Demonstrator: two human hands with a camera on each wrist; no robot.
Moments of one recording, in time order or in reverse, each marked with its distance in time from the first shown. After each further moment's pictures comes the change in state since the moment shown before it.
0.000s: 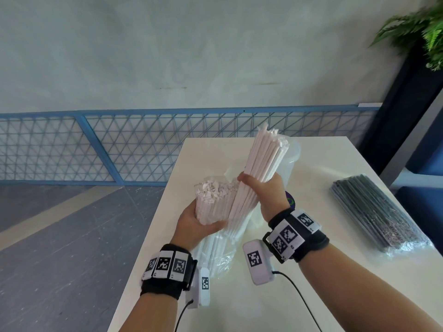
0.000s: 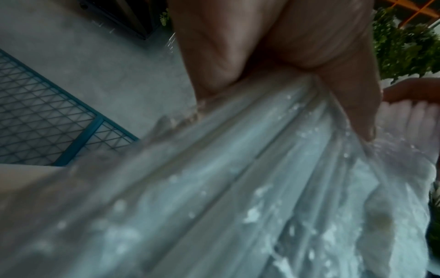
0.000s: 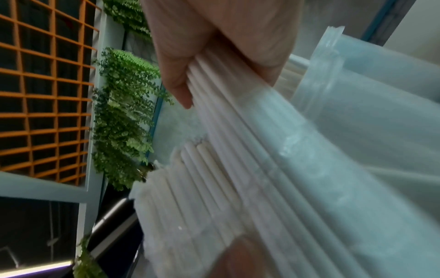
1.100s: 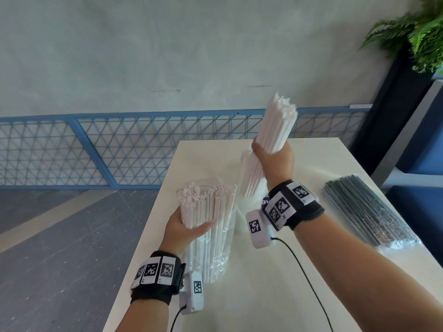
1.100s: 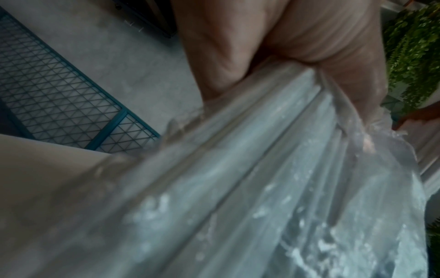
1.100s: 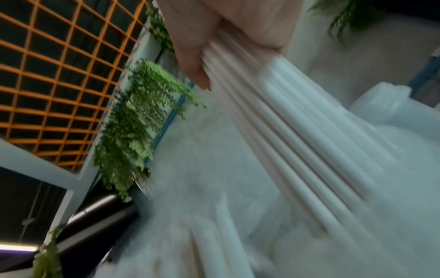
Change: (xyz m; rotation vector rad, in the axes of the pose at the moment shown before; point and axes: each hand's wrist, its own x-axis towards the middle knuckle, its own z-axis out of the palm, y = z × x) left_hand 0.003 -0.017 -0.003 -0.114 0.060 -0.063; right_hand 0.035 -0.051 -0.015 -0.161 0.260 -0.228
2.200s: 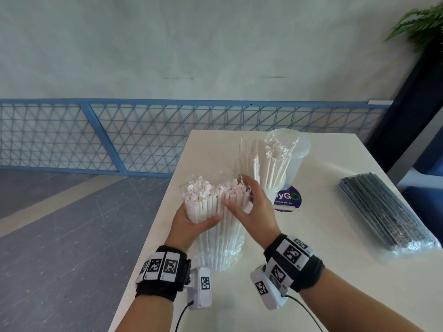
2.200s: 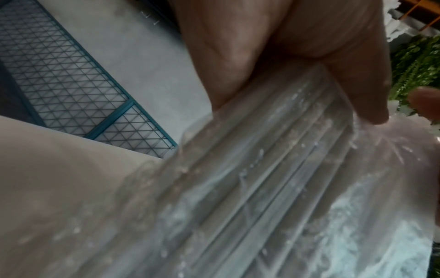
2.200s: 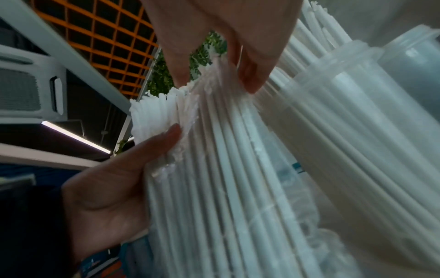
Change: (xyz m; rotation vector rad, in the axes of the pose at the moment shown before) left_hand -0.020 0.003 -0.016 -0.139 -0.020 0.021; right_hand -0.109 0.062 0.014 -0.185 -0.473 -0.233
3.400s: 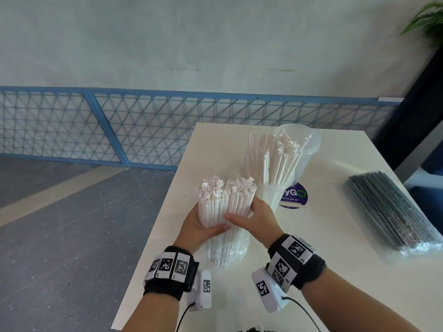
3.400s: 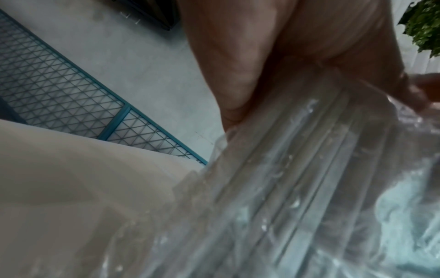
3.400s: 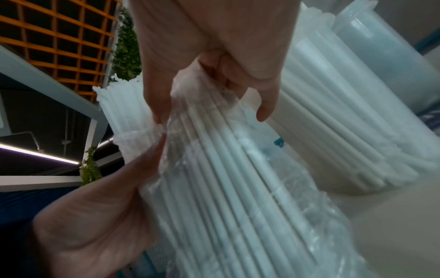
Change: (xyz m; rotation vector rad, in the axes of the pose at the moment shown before) left_hand -0.001 -0.029 -0.006 -0.014 -0.083 -0.081; right_hand -0.005 0.016 0.012 0.049 -0.207 0.269
